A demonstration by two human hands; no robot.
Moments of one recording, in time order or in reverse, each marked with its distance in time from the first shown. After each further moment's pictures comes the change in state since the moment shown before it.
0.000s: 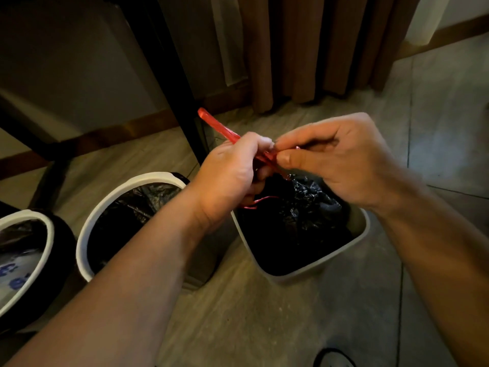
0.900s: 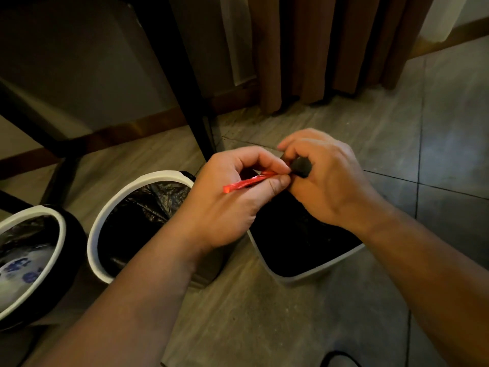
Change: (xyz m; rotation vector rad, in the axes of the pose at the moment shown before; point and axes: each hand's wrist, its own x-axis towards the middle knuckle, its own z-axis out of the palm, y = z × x) left_hand -0.021 -0.021 -0.025 0.316 -0.014 0.351; right_hand 0.001 0.037 0.024 -0.684 0.059 -0.281
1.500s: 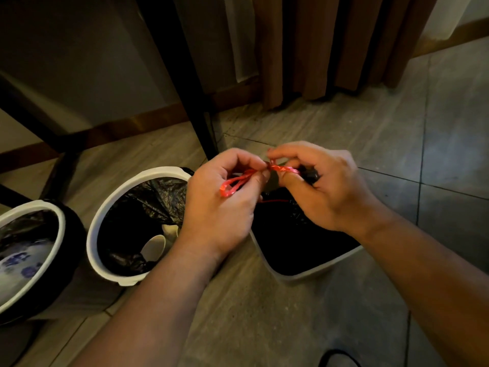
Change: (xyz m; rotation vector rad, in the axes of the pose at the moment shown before) left_hand -0.011 -0.022 0.017 -0.070 0.354 0.000; right_hand -0.008 0.012 0.016 0.203 0.043 -0.101
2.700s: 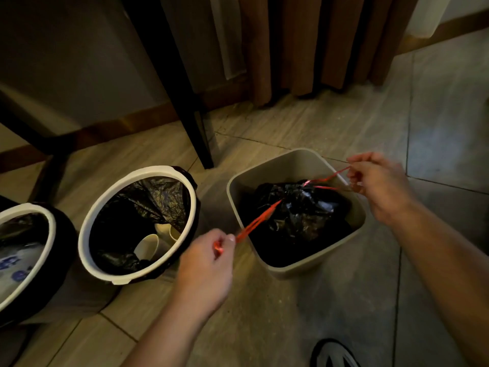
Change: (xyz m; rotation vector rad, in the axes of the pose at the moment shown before) left_hand -0.076 -0.071 -0.008 0.456 0.006 -0.495; right_hand -0.053 0.078 -0.054 0.414 0.448 1.131
